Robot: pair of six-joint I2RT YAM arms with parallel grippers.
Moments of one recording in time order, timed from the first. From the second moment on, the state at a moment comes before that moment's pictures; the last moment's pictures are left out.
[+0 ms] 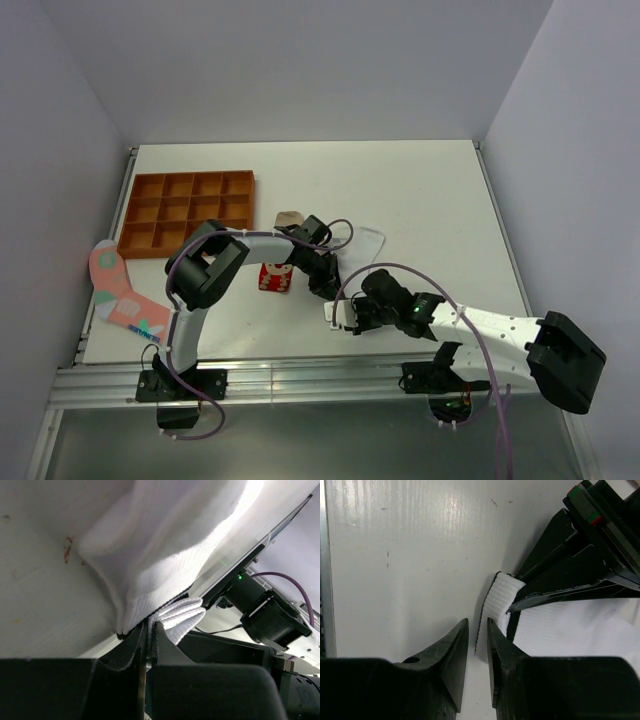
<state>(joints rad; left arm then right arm) -0.77 2.09 1.24 -0.30 0.74 -0.90 0.90 1.04 0.37 -0.17 -0.22 -0.81</state>
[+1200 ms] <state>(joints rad) -0.76 2.09 1.22 -0.28 0.76 -0.86 0.88 1.15 0.33 0.03 -0.13 -0.86</state>
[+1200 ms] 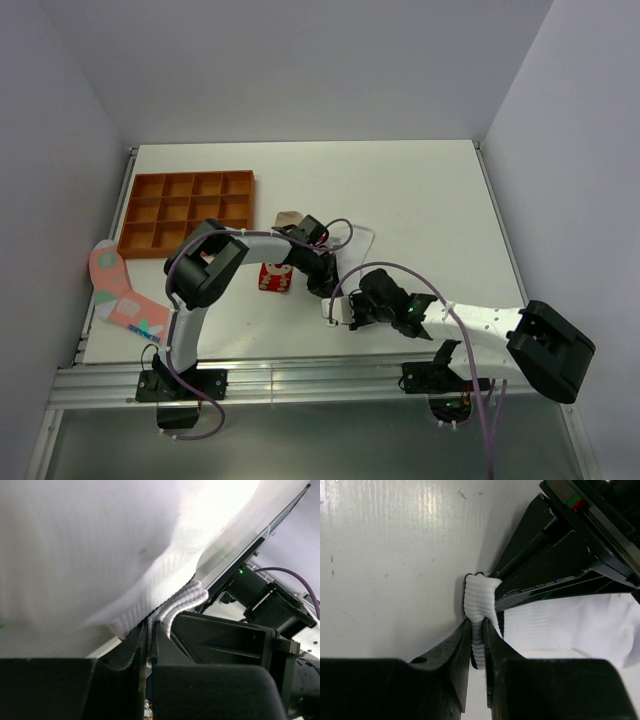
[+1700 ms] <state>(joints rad) -0.77 2.02 1.12 -0.14 0.70 -0.87 0.68 1.25 0.50 -0.20 -0.41 -0.85</state>
